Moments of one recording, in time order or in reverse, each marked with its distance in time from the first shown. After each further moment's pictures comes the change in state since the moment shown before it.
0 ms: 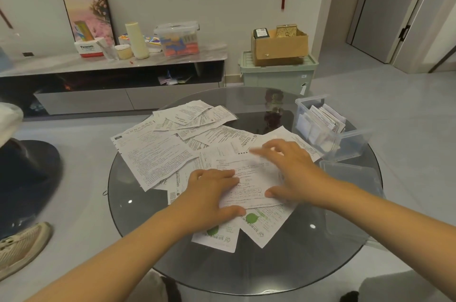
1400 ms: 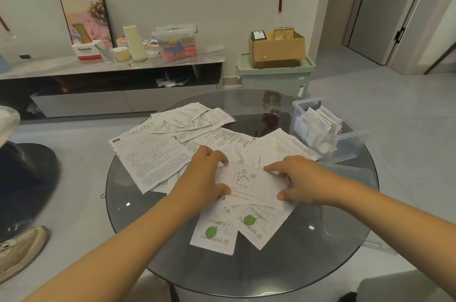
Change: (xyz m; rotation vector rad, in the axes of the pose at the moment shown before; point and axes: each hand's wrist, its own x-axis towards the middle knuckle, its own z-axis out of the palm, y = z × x) left_hand 0.023 -0.005 -0.013 -0.211 0.199 -0.178; right_hand -0.004 0.008 -0.012 -0.020 -0.221 0.127
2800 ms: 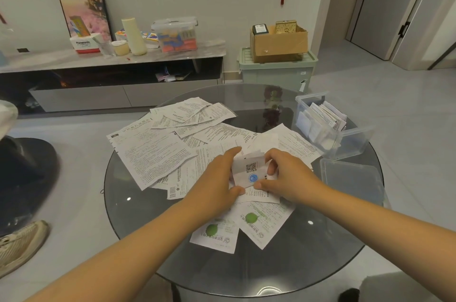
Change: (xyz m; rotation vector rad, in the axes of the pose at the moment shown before) left_hand -0.008 0.017 0.017 -0.199 -0.062 0.028; right_hand 0.019 -0.016 0.027 0.357 0.208 0.110
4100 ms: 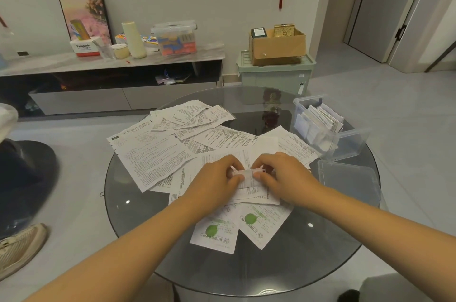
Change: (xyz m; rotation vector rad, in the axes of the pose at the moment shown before) left_hand 0.009 -0.001 -0.002 0.037 0.062 0.020; right_hand 0.001 0.003 0.002 -0.080 0.077 -0.220
